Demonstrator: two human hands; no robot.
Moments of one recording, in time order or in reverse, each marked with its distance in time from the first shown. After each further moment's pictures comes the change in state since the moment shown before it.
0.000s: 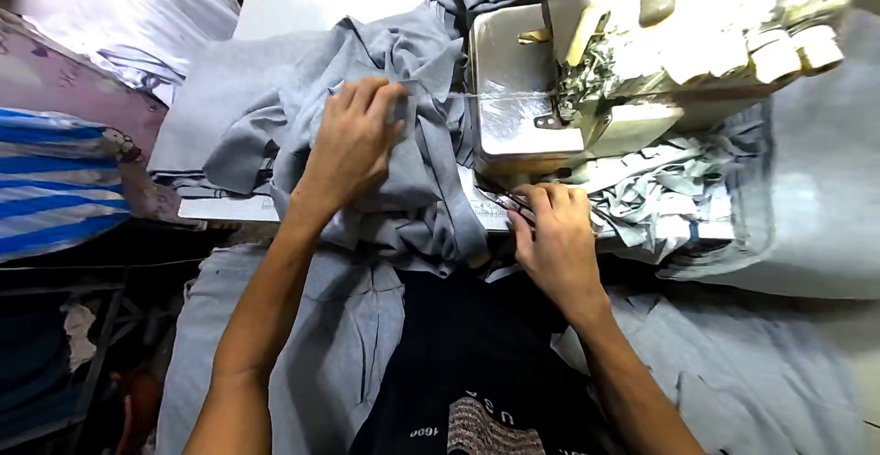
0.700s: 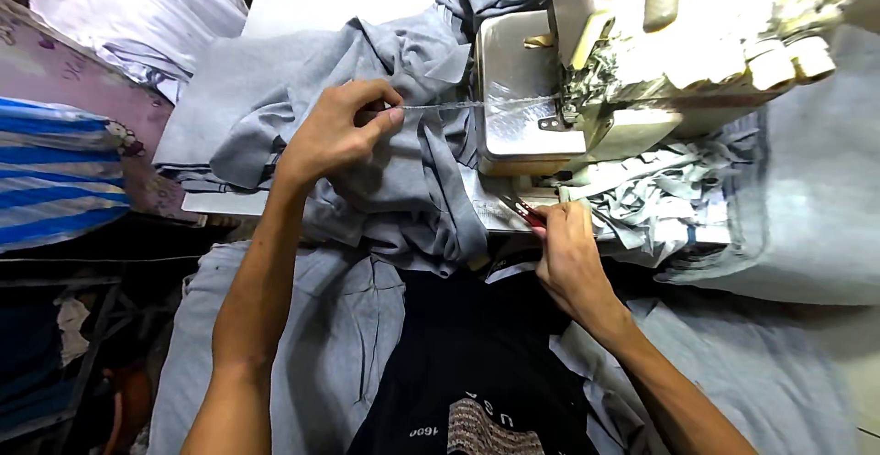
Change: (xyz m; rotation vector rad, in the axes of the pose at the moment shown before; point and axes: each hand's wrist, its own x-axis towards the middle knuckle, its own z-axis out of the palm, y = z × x) left_hand 0.004 -0.024 -0.025 -0.445 -0.052 0.008; right_hand -0.023 0.016 -0.007 0.058 -0.032 -0.048
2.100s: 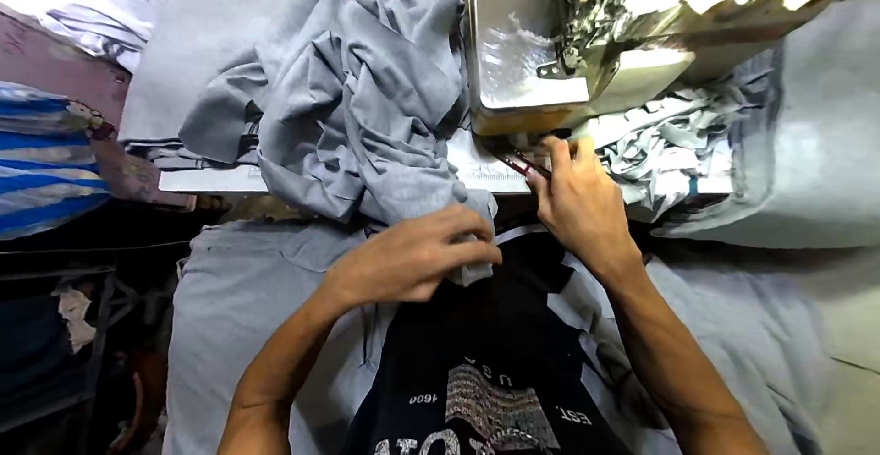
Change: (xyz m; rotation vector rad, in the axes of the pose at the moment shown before) left_hand -0.089 0.109 0.089 -0.335 -0.261 0.455; right_hand 0.019 -0.003 -0.018 -0.179 -0.145 0.132
